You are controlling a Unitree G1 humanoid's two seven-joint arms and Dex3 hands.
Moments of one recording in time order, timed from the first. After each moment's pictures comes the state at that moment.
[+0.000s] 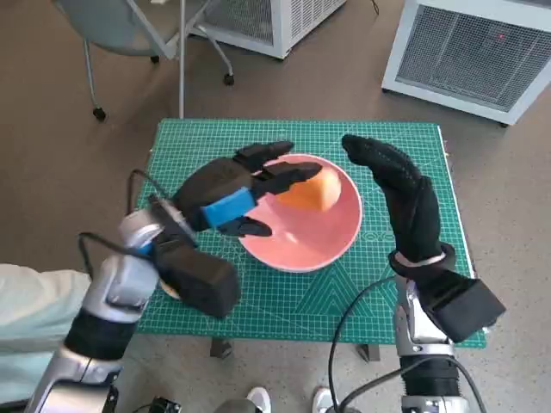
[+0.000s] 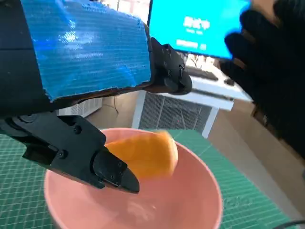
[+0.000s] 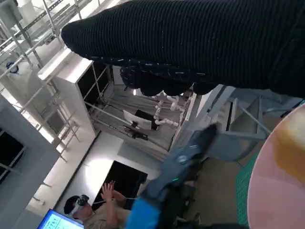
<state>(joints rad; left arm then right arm) -0.58 0.51 -0.19 0.03 0.38 -0.26 -0.41 -0.49 -0.06 -0.06 0.40 0.17 -0.70 0.34</state>
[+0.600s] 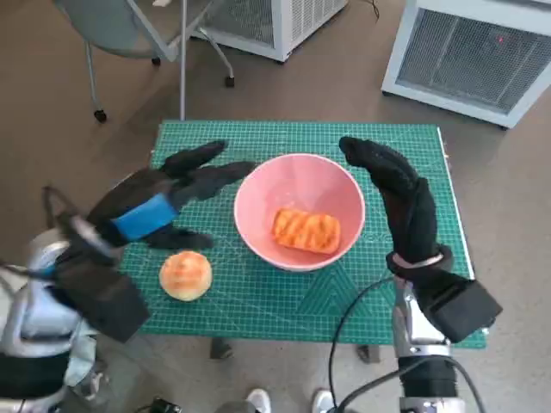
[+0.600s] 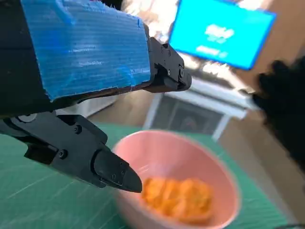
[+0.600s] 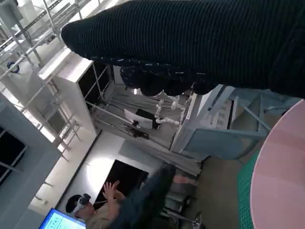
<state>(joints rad) -0.36 0.73 0.05 -0.10 0.18 -0.22 -0.58 -0.49 -0.06 -0.05 0.40 0.17 -0.70 0.34</state>
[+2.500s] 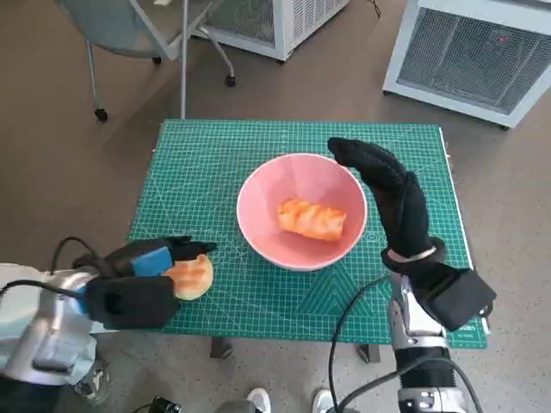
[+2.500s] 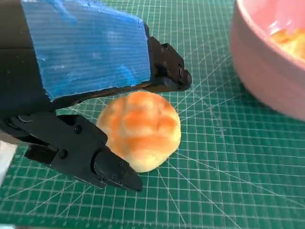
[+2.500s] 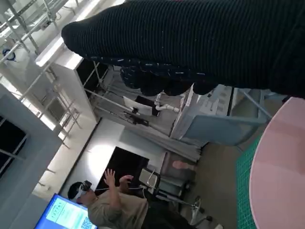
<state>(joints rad) -0.26 0.74 -0.21 0.06 0.43 0.01 -0.58 -0.53 -0.06 -0.04 0.48 0.20 -0.72 0.40</state>
